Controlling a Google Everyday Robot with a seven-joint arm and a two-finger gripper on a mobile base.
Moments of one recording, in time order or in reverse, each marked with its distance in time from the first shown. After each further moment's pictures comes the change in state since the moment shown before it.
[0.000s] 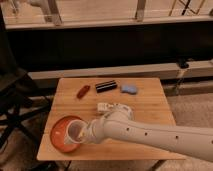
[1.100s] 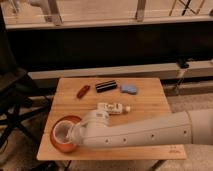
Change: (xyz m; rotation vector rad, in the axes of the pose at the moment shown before) arm -0.003 -0.033 0.043 -0.057 0.148 -0.014
